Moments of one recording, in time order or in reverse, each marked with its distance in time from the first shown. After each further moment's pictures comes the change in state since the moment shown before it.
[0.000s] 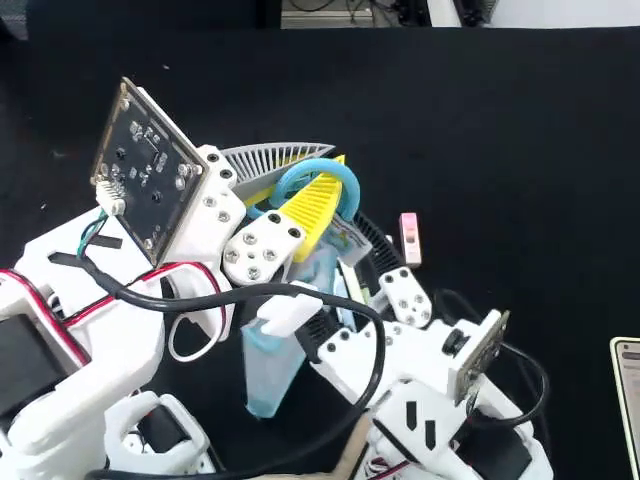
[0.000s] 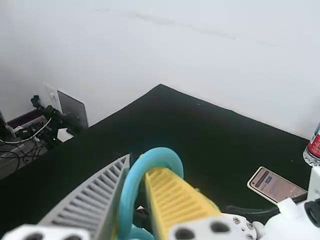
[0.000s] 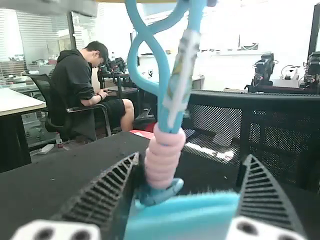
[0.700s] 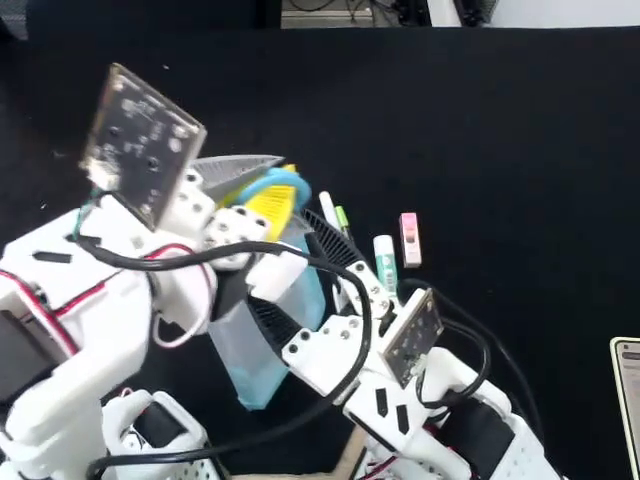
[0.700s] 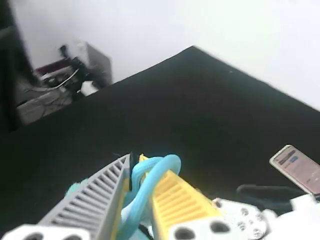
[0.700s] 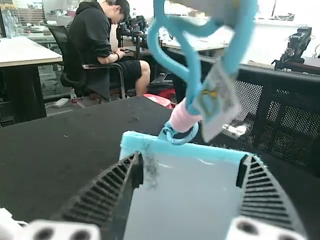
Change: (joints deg) left arm -6.8 -0.1 -0.4 9.4 2.1; right arm -5.7 11.4 -2.6 0.4 5.5
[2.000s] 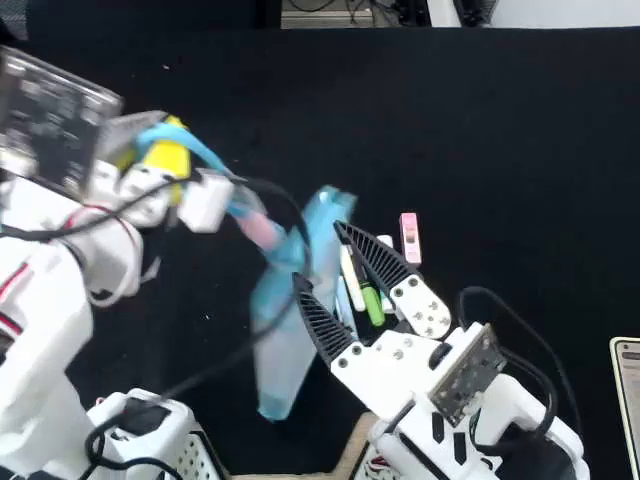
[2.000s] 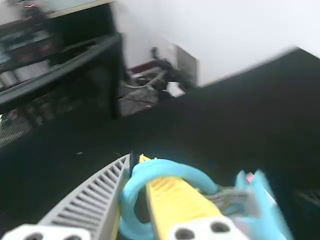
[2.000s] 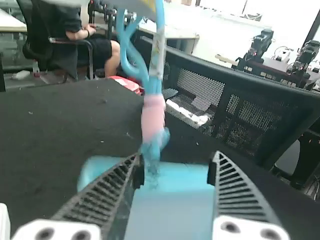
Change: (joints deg) left arm -24.3 0.0 -3.8 2.7 -9.3; right arm 6.9 -0.6 -16.4 20.3 8.6
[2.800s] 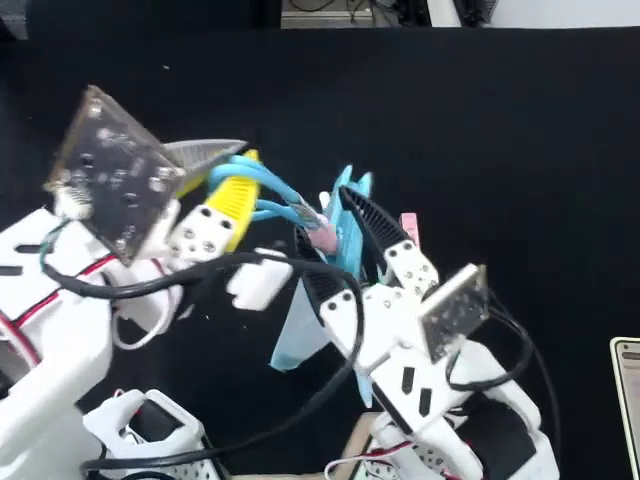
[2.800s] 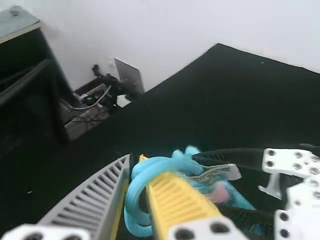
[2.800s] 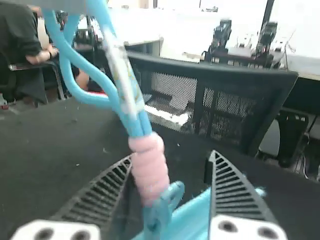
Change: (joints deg) left arm 17.0 2.5 -6.7 3.7 -3.2; right arm 8.0 1.9 10.5 -14.7 -8.5
